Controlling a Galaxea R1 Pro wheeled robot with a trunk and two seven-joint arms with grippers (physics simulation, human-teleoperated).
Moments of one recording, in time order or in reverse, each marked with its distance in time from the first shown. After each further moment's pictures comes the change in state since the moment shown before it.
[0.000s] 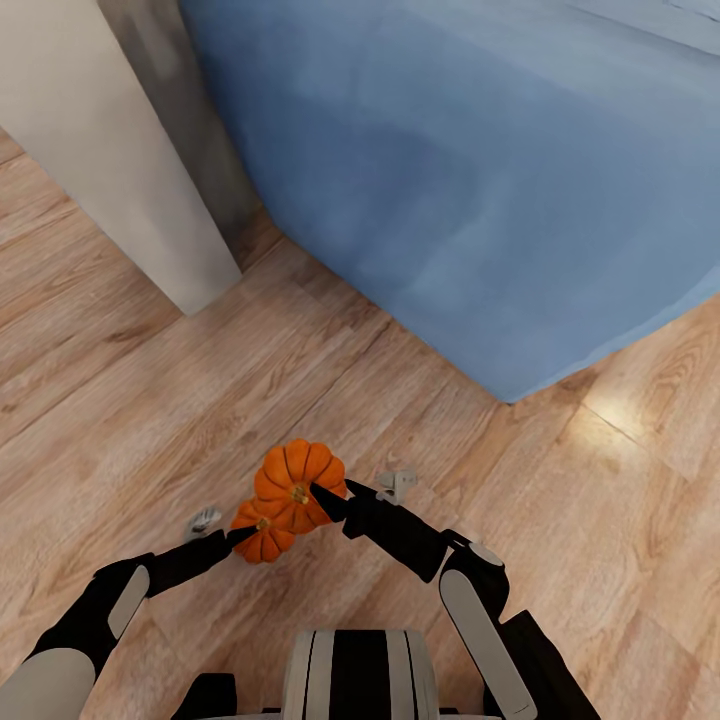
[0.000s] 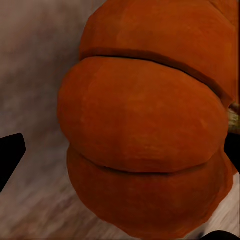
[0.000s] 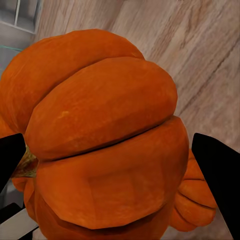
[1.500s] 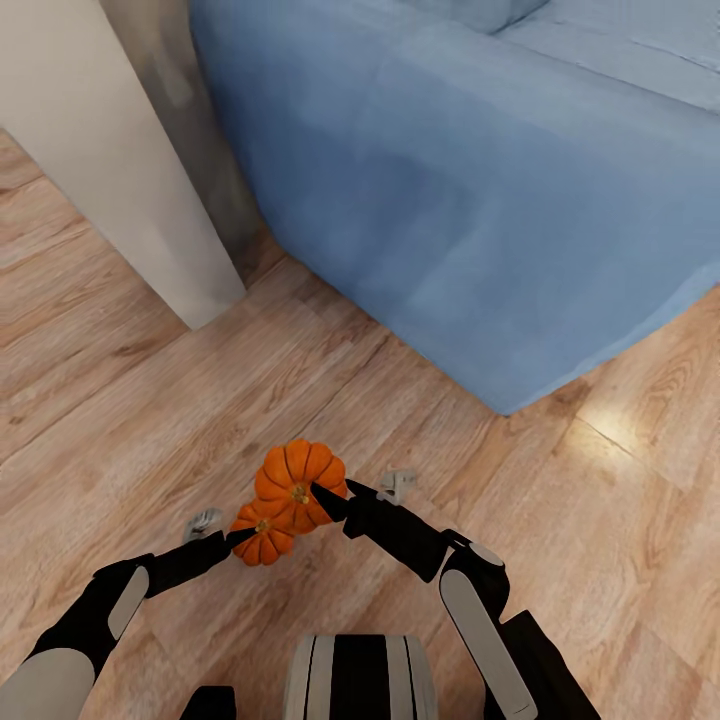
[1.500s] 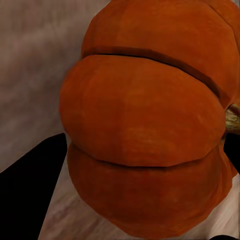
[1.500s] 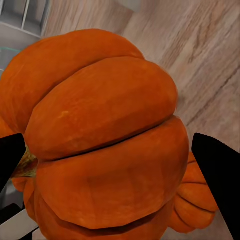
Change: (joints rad) left arm 0.000 0.001 0.004 0.002 -0.023 -0.014 0.007; right arm 0.000 -0.001 -0.001 0.000 -0.001 0.000 0.000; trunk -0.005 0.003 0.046
